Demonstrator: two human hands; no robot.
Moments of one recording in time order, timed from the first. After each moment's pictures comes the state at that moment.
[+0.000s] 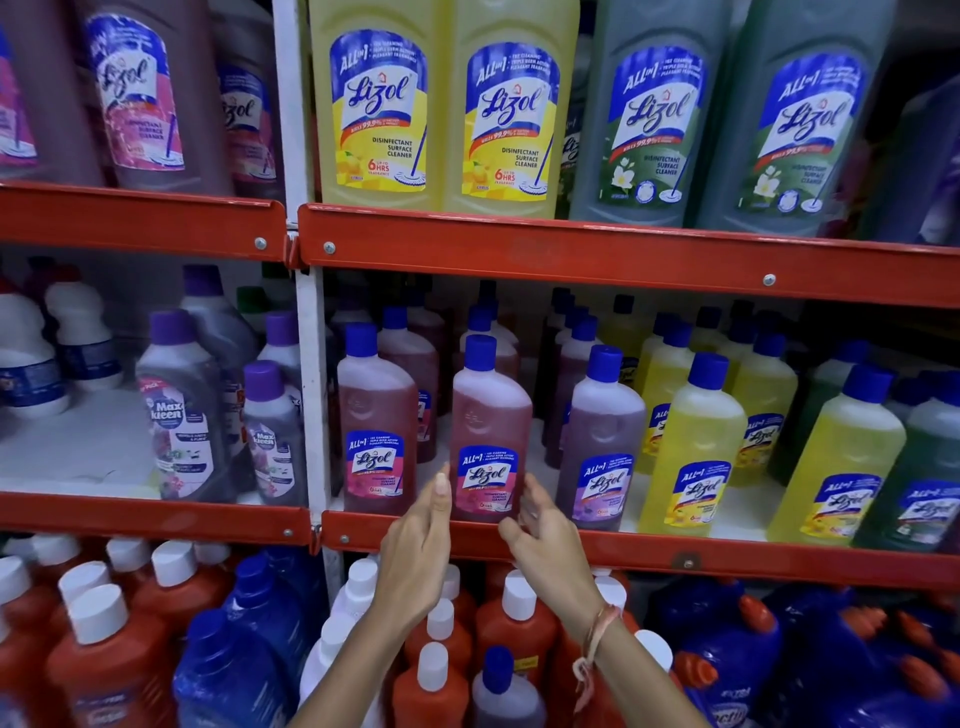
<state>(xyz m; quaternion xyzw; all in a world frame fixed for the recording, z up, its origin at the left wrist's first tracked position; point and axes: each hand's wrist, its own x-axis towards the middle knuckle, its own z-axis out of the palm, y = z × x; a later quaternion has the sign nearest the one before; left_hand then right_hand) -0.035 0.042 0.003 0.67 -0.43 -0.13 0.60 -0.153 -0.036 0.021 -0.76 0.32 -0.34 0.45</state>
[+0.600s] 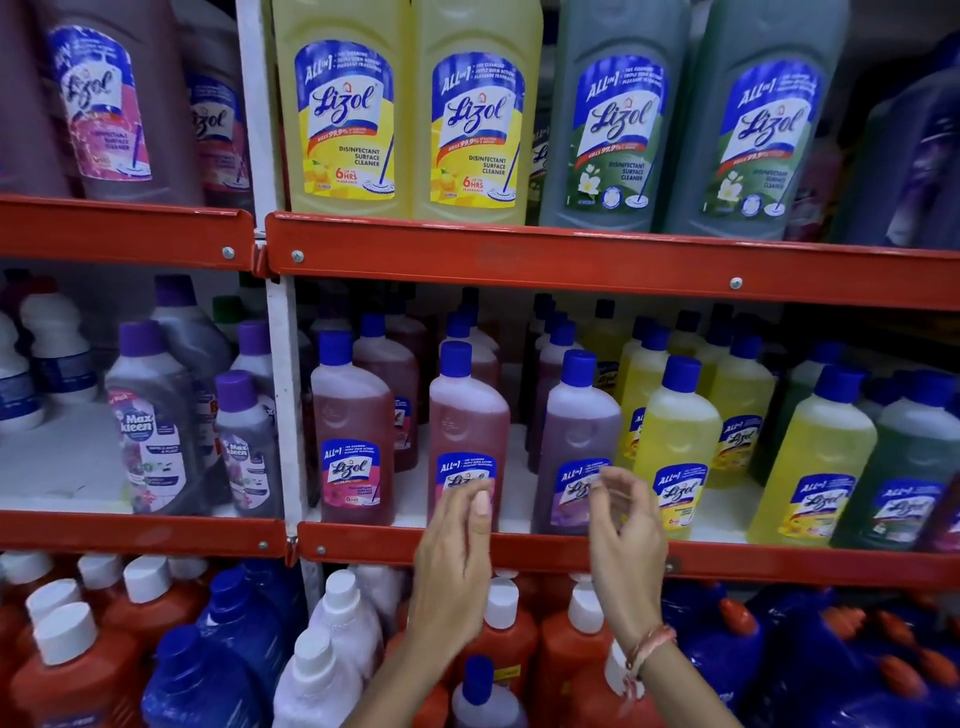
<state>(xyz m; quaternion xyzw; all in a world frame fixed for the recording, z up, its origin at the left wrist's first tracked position) -0.090 0.025 0.009 0.61 -0.47 -0.01 0.63 -0.209 -0.067 0.028 -0.63 0.38 -0.59 0.33</state>
